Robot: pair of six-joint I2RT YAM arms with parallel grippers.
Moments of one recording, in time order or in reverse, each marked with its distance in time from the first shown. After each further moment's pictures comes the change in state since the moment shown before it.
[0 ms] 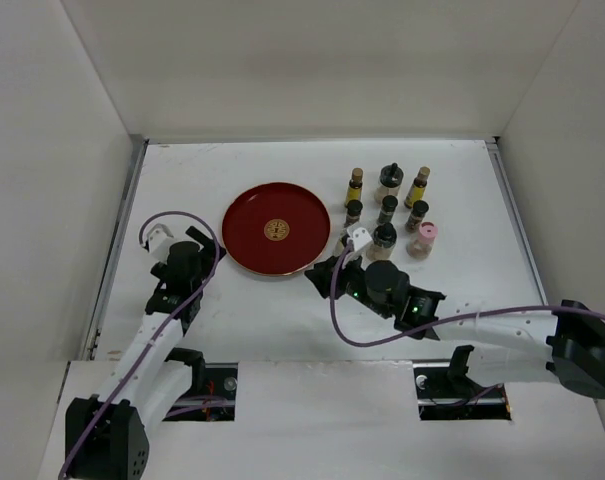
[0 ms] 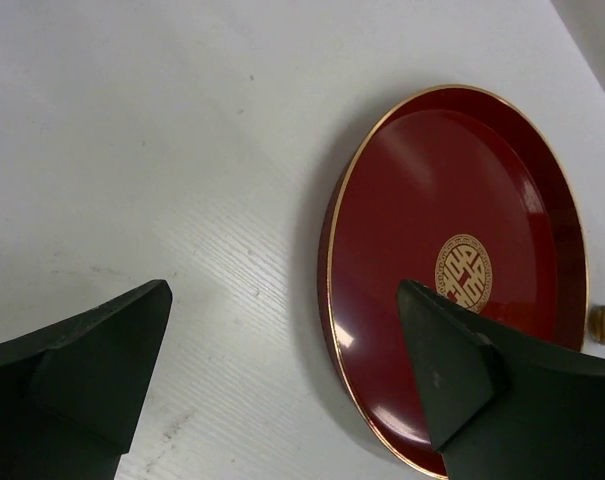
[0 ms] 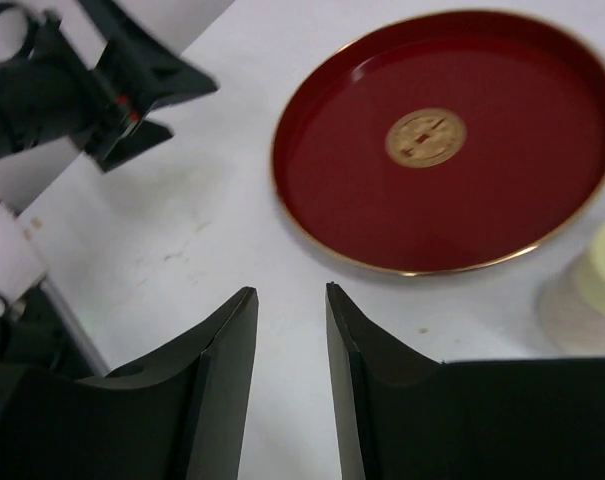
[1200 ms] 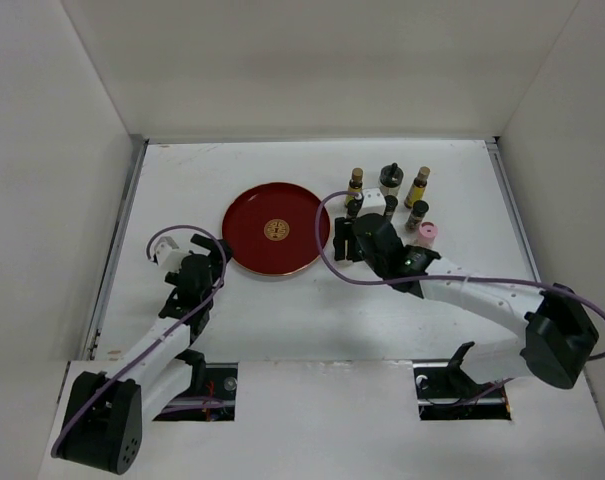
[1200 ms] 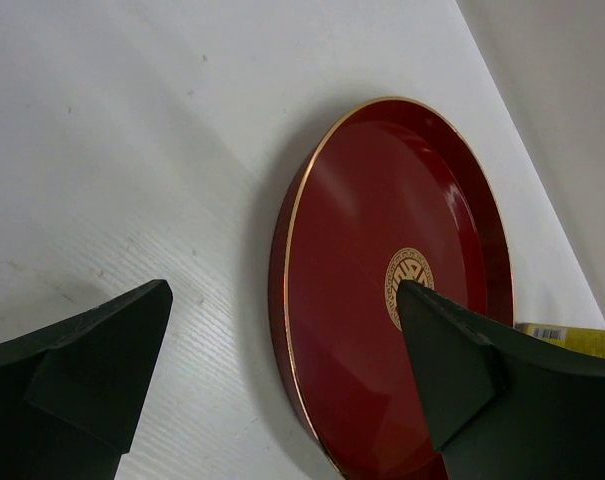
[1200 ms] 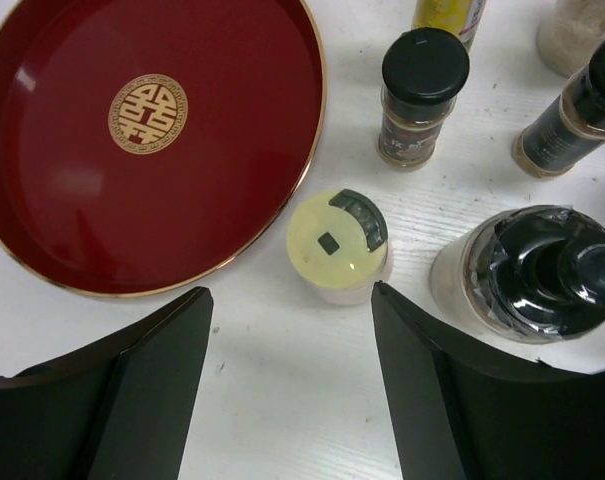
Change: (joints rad) left arm -0.080 0.060 -0.183 0.372 -0.065 -0.167; right arm -0.255 0.173 0.289 -0.515 0.153 0.056
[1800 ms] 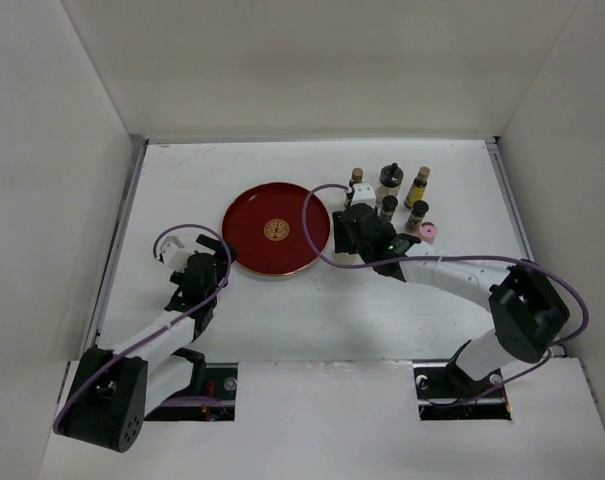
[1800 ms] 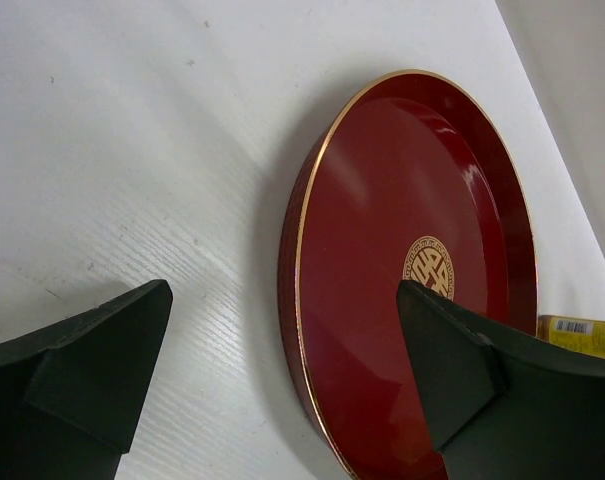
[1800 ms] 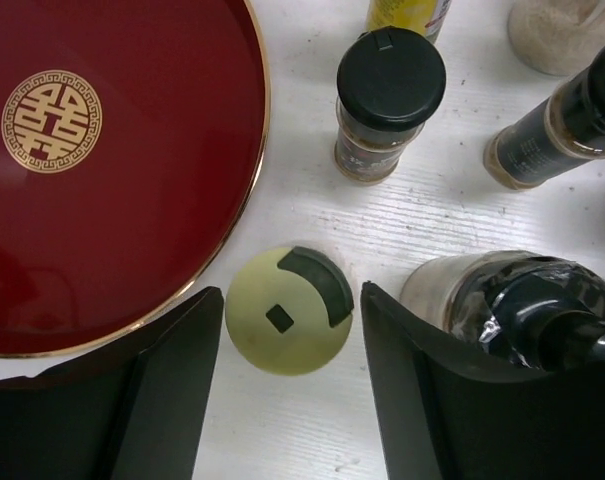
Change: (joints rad) left arm -0.025 0.131 -0.012 0.102 0.005 -0.011; right arm -0.062 0.198 0.089 0.001 0.018 -0.038
